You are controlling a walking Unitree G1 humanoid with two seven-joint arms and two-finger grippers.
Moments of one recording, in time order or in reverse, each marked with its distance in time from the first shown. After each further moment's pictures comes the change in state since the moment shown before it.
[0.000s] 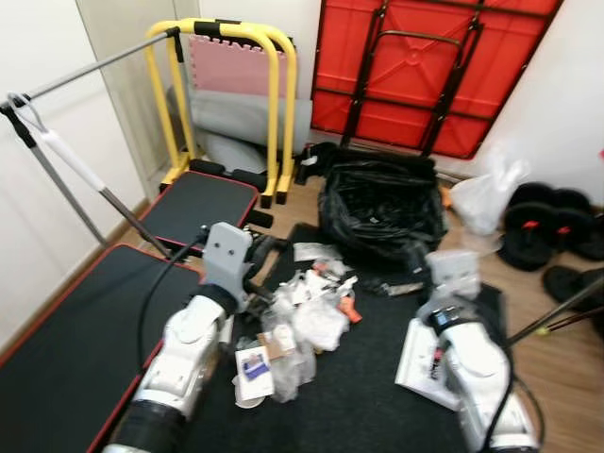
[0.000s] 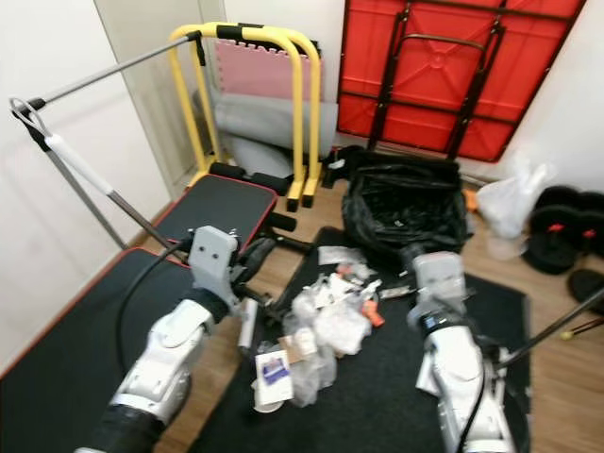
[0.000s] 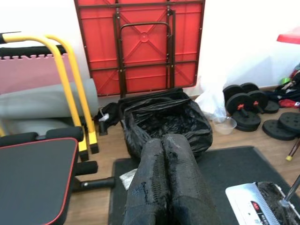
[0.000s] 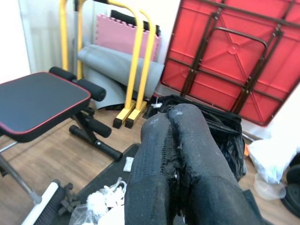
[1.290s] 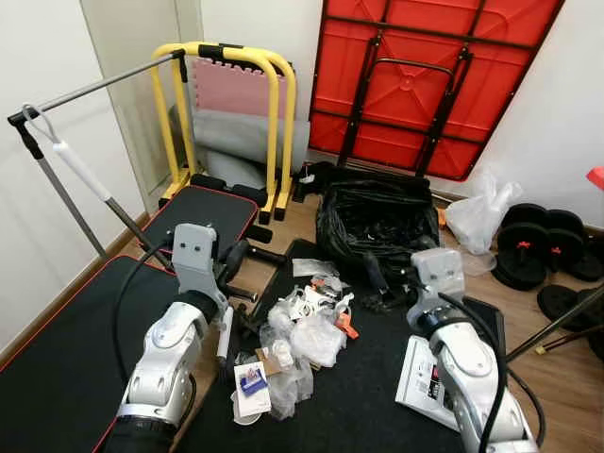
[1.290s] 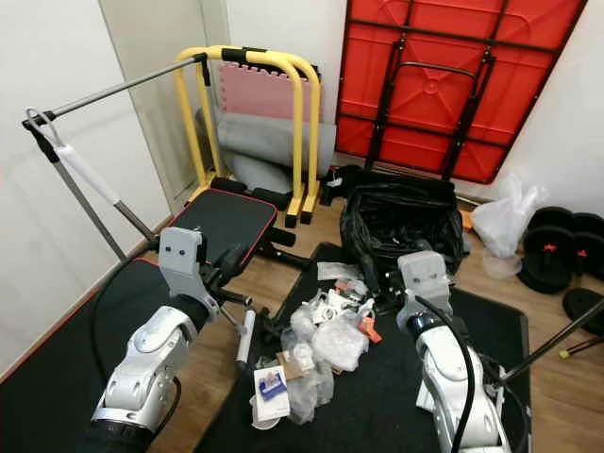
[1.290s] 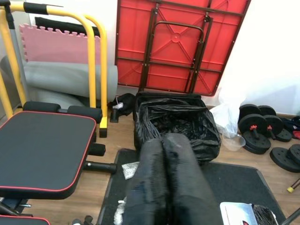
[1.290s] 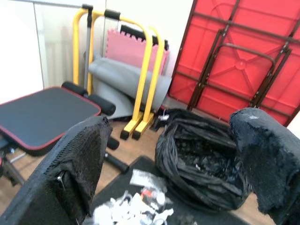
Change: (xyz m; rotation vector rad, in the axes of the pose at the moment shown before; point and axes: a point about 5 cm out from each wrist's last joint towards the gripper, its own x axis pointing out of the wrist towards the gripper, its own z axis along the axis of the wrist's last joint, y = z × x) left arm -0.009 0.018 0.003 -0.186 0.046 0.123; right arm 0.010 -0.003 0.025 0.024 -0.008 0.019
